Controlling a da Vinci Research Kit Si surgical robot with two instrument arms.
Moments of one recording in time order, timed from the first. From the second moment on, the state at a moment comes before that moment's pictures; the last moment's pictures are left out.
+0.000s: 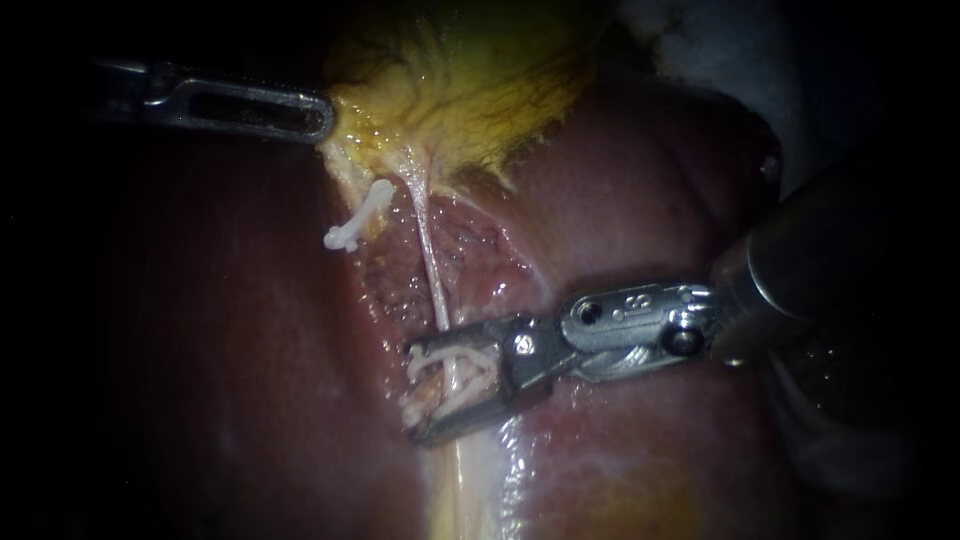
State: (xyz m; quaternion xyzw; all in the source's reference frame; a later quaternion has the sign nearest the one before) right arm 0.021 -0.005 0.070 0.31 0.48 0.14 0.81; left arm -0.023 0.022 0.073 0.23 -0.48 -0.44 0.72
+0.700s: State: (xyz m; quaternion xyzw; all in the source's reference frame) right arm 0.016 -0.003 0.070 0.33 0.49 0.18 0.79; left arm -0.023 0.022 0.073 0.23 -0.48 -0.44 0.72
